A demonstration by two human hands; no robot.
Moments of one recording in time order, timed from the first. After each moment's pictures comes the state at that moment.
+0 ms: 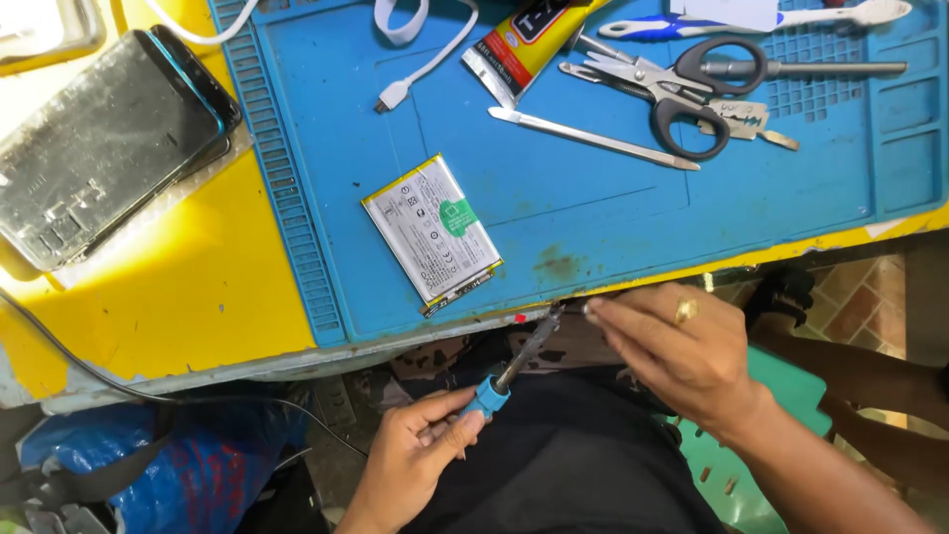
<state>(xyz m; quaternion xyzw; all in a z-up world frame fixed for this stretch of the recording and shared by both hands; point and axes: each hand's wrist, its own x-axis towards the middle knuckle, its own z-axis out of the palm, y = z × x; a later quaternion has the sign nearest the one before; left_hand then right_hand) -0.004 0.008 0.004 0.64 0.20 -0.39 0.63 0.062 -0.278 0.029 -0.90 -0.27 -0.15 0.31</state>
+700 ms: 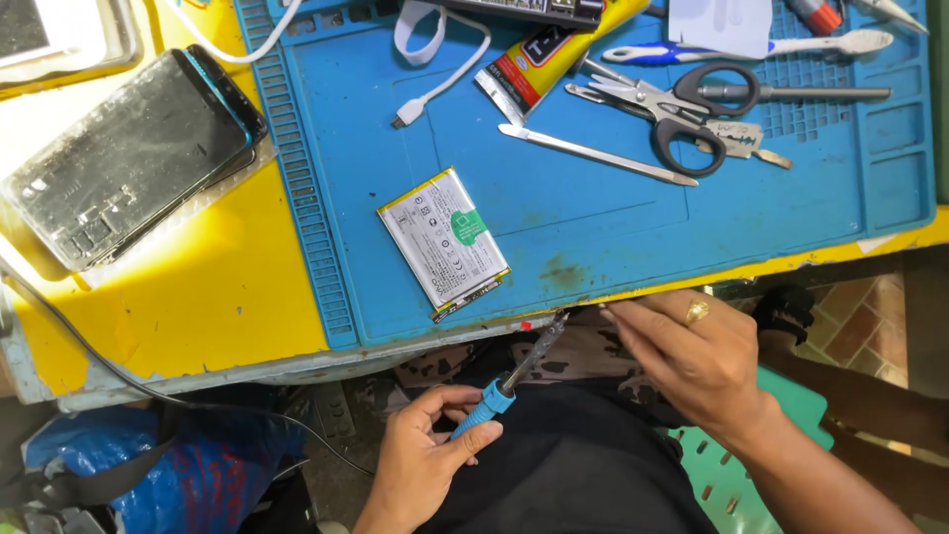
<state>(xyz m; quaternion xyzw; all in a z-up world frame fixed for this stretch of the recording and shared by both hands) -0.010 -0.001 -0.007 0.64 0.31 -0.38 0.60 0.061 -0.282 0.028 -0.91 -0.26 -0.14 0.30</state>
